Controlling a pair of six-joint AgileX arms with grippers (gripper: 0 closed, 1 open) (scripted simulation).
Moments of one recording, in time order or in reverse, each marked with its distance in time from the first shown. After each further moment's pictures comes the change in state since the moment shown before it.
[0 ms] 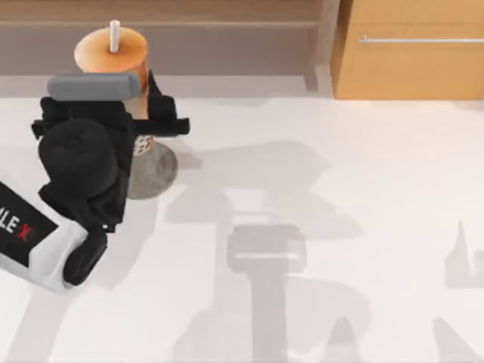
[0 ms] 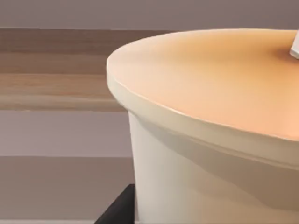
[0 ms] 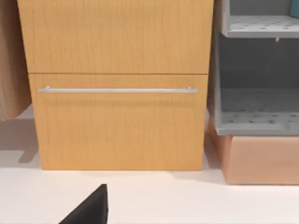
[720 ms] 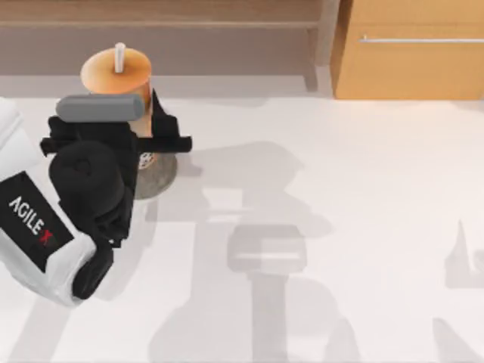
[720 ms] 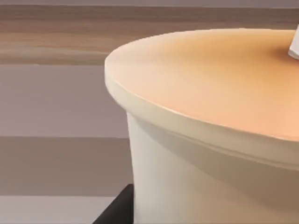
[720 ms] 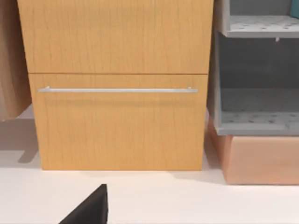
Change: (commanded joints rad) left arm 0.000 0.140 -0.006 0.146 0.002 -0.001; right arm 0.000 0.000 0.000 0.000 0.000 0.000
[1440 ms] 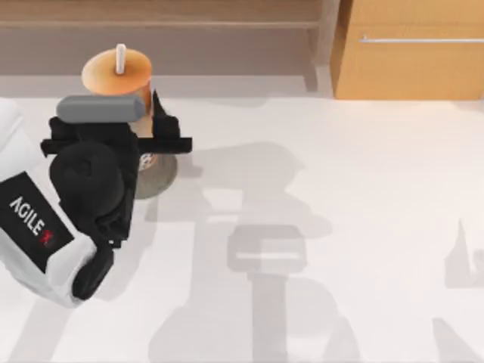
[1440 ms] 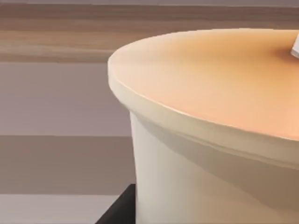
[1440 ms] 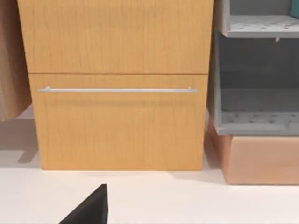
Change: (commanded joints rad) left arm 0.000 0.000 0.000 0.000 0.000 0.000; right arm 0.000 0.000 0.000 0.000 0.000 0.000
